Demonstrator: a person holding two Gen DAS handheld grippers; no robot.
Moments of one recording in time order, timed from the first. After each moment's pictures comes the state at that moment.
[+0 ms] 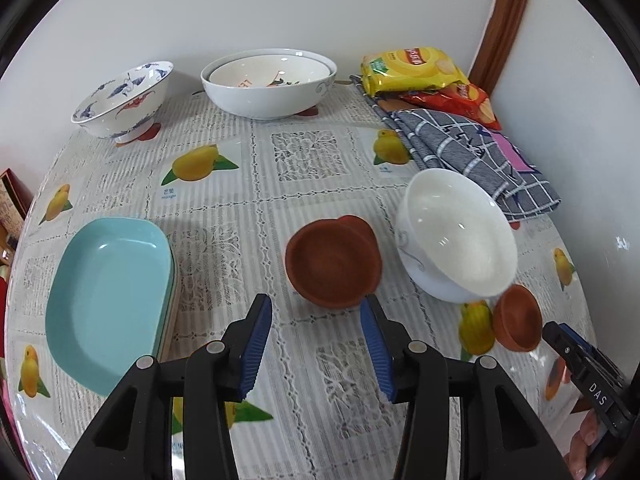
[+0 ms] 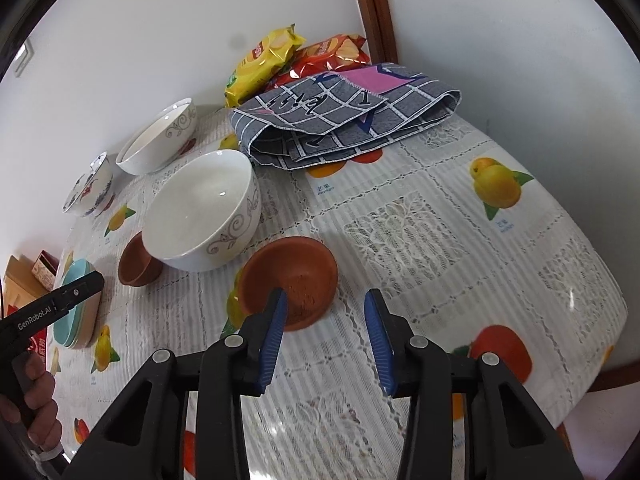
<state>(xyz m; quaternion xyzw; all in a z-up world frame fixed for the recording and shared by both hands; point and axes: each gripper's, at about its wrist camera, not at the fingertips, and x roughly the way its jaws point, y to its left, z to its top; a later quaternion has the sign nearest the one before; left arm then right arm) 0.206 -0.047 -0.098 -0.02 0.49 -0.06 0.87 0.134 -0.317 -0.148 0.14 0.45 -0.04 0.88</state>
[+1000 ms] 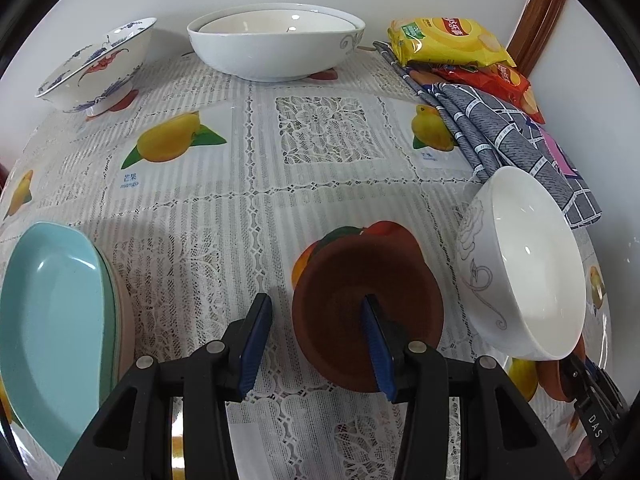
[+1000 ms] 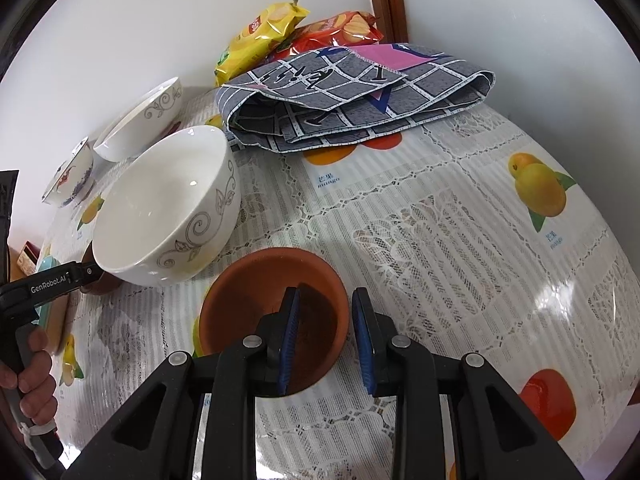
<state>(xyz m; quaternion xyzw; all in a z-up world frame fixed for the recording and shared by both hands) 0.265 -0.048 -0.149 -0.04 0.53 -0.05 0.85 0.166 -0.306 -0.186 0.12 0.46 -0.04 0.88</state>
